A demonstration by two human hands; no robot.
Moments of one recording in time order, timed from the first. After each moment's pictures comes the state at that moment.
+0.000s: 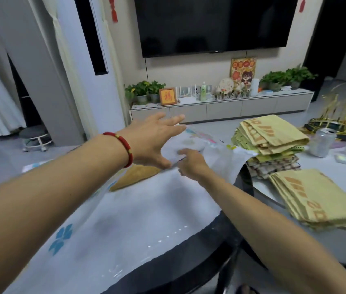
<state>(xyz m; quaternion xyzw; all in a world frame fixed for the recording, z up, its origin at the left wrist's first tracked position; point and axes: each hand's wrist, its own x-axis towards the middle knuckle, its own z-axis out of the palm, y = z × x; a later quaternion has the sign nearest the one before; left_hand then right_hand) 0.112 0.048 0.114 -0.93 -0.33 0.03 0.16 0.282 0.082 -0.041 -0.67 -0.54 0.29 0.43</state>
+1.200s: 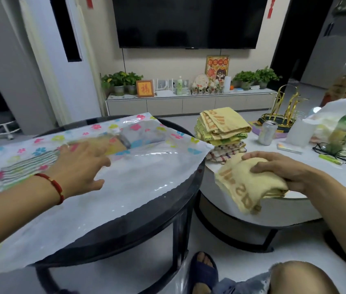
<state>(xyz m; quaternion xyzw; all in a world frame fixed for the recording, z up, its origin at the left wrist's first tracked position) 0.051 -0.028 0.035 -0.87 -0.45 0.08 0.21 0.532 -0.178 -0.003 -0.62 -0.36 0.53 0.46</state>
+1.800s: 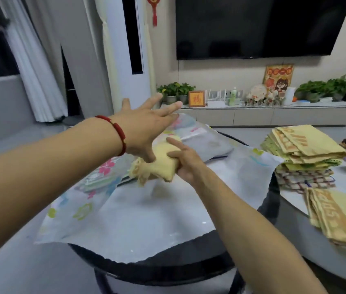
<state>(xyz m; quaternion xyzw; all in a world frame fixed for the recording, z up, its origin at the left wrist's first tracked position) 0.026 0.001 0.152 -0.86 -0.44 0.10 0.23 0.174 0.057 -0.001 -0.39 -0.33 0.64 0.58</state>
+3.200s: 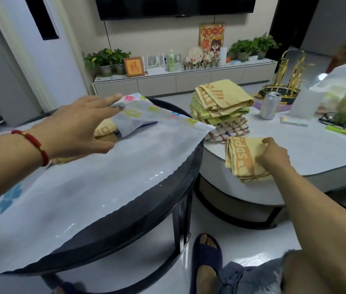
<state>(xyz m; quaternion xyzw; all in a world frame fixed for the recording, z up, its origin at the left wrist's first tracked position) 0.101 0.011 0.074 -0.94 -0.33 -0.05 0.12 0.573 -0.102 -0.118 -0.93 -0.24 0.14 0.23</state>
